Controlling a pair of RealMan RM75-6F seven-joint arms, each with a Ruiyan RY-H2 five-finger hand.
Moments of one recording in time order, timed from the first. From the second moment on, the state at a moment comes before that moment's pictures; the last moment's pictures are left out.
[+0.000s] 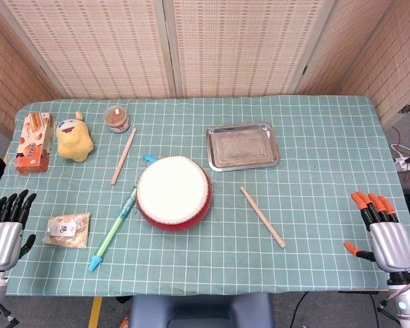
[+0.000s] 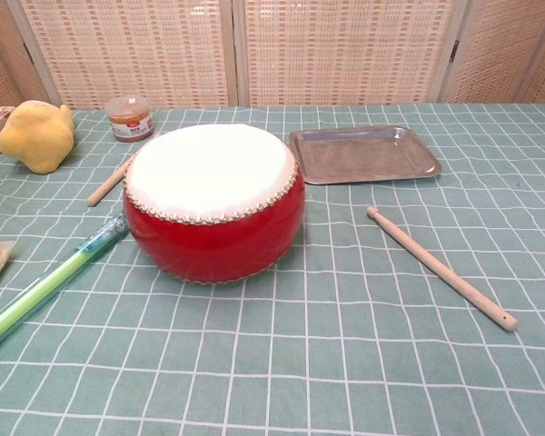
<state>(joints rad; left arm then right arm) -0.13 -1.16 -0.09 -1.60 1.45 1.47 0.23 0.08 -1.11 0.04 -1.64 -1.53 1.47 -0.03</state>
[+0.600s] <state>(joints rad) -0.10 -1.16 -0.06 -1.59 1.47 1.51 0.19 0.13 -1.15 0.01 -1.63 -1.62 1.40 0.00</state>
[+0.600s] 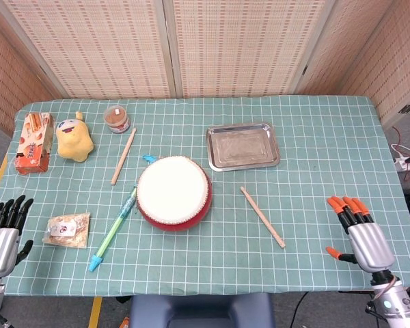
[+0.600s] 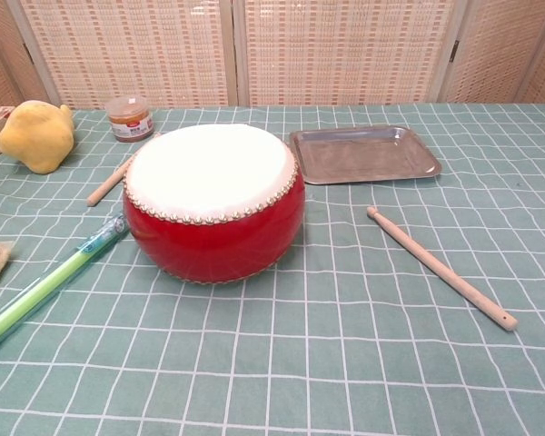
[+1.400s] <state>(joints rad) -0.09 -1.19 -0.05 -1.48 1.46 1.49 0.06 0.37 -1.52 0.05 -1.34 -1.54 1.08 -0.06</state>
